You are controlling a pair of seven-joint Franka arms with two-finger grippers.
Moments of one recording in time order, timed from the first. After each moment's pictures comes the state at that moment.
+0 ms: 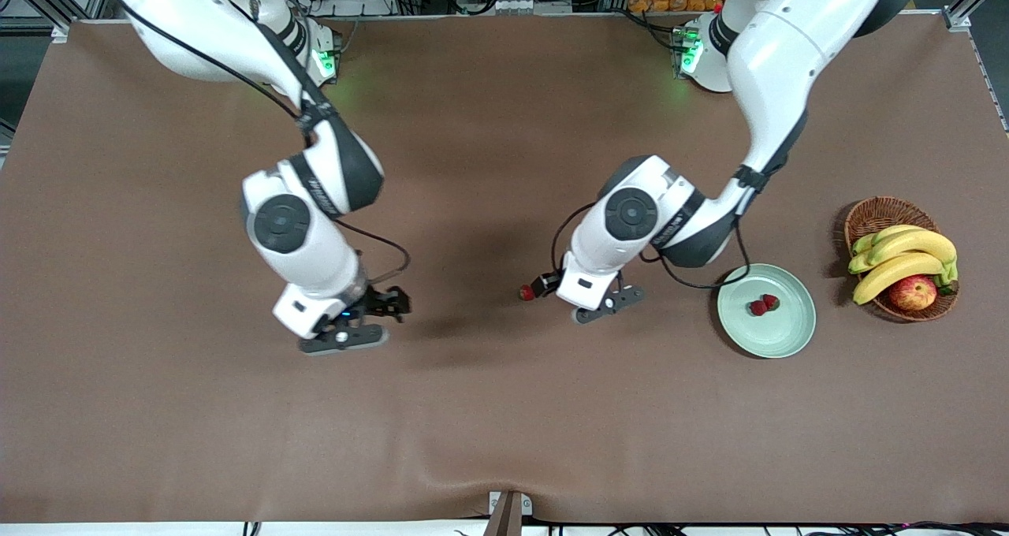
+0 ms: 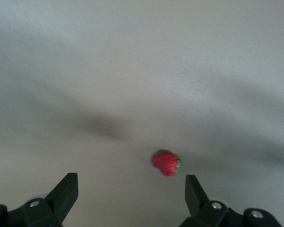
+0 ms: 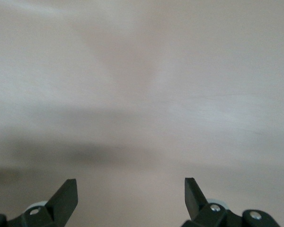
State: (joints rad) left arm -0.17 0.75 -0.55 -1.54 0.31 2.27 -1.21; right arm 0.19 0.52 0.22 -1.55 -0.16 2.17 0.29
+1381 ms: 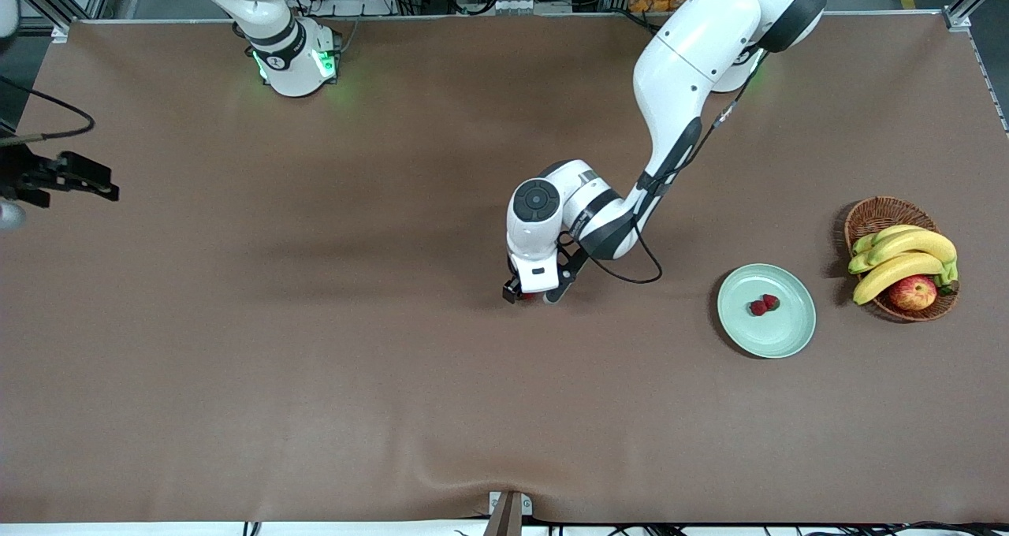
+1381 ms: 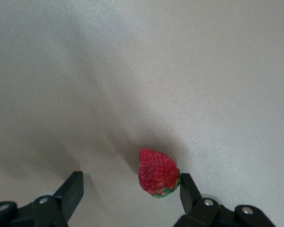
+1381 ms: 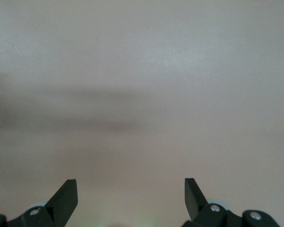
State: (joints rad) left arm -0.54 0.88 -0.26 -1.46 0.31 2.38 -1.86; right arm -0.03 0.07 -0.07 -1.51 0.00 1.48 -0.18
